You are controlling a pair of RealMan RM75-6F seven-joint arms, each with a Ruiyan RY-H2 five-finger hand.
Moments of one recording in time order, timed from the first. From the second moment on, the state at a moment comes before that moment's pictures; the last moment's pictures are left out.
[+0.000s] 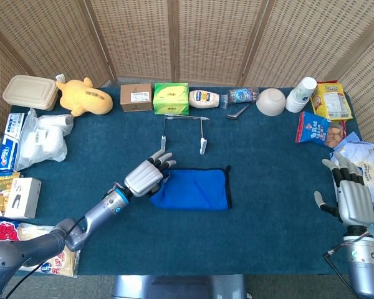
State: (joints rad) left arm -0.86 -1.79 -0.02 -0.93 1.63 1.05 -0.03; right arm 0.21 -1.09 0.20 -1.86 -1.20 1.39 -0.14
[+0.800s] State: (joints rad) left arm -0.82 -1.46 -0.20 -1.48 1.51 1.18 -0.02; right arm 0.20 -1.13 0.19 -1.79 -1.20 1.38 -0.08
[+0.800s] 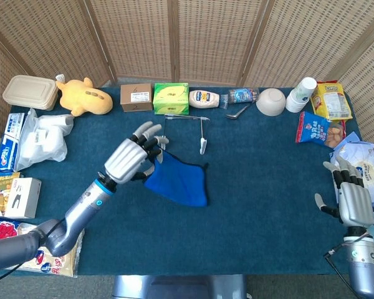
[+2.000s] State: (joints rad) left arm -1.05 -1.31 -0.49 -1.56 0.88 0.92 0.16; right arm 0.15 -1.16 0.16 -1.73 -1.23 1.38 0.02
